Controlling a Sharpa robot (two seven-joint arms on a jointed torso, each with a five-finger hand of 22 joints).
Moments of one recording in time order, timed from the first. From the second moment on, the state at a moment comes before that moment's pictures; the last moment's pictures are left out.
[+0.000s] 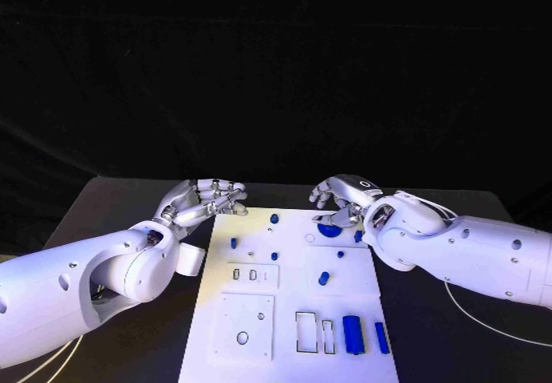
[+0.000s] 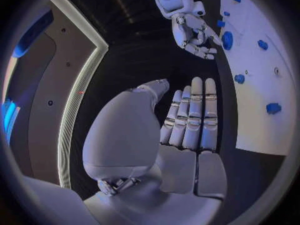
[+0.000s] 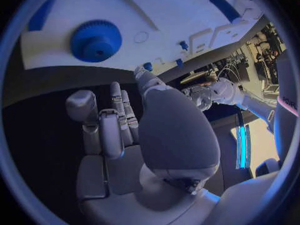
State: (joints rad) left arm 1.20 -0.93 -0.02 1.66 -0.12 -0.34 0.43; left_hand 1.44 -0.19 0.45 0.21 0.24 0.88 0.22 0.29 0.18 1.10 0.16 0.07 0.07 1.10 0.09 0.37 0.30 0.18 0.92 0.20 0.44 0.19; right arm 1.33 -0.77 -0.15 1.48 -1.48 -0.49 -0.17; right_hand 1.45 -0.21 0.21 0.20 0.21 0.92 0.18 0.17 0.36 1.09 0.11 0.24 0.12 1.47 0.03 1.45 1.19 0.13 1.26 0.13 1.15 0.97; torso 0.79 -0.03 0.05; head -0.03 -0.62
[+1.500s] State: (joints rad) left arm 1.20 -0.92 -0.02 1.64 -0.12 -0.32 0.42; left_hand 1.43 -0.19 0.45 0.21 0.24 0.88 0.22 0.29 0.18 1.10 0.16 0.07 0.07 1.10 0.10 0.37 0.31 0.18 0.92 0.20 0.44 0.19; right arm 1.33 -0.81 -0.15 1.45 -1.28 -0.32 -0.24; right_hand 1.43 -0.20 0.07 0.29 0.30 0.88 0.15 0.28 0.41 1.42 0.06 1.42 1.31 1.46 -0.01 1.55 1.31 0.10 1.36 0.10 1.28 1.20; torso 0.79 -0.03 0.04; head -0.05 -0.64
